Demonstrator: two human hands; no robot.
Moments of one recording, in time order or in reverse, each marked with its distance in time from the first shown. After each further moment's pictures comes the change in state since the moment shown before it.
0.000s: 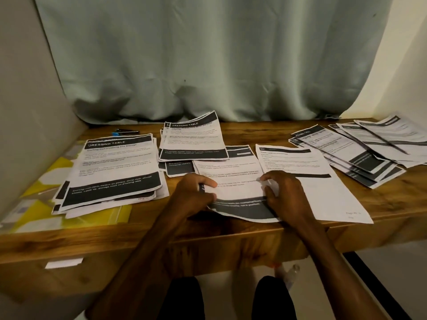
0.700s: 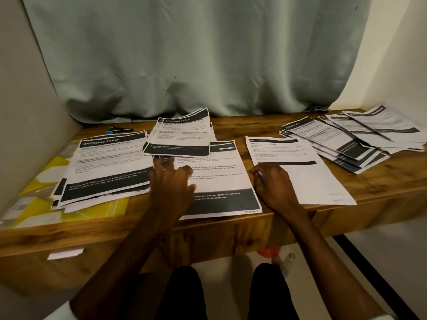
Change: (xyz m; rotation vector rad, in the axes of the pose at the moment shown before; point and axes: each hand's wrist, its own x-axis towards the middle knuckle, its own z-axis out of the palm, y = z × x) left_hand -0.023 -0.013 -0.010 0.848 0.307 0.185; right_hand 0.001 0.002 0.008 -0.139 0.061 -0.067
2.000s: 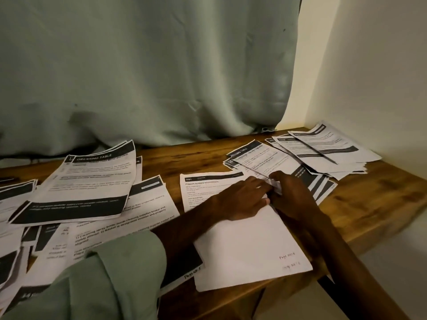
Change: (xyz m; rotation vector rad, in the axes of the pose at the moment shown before) left_hand 0.187 0.299 0.113 -0.299 -0.181 1.030; right_hand 0.089 0.196 -0.083 -0.161 -0.180 0.445
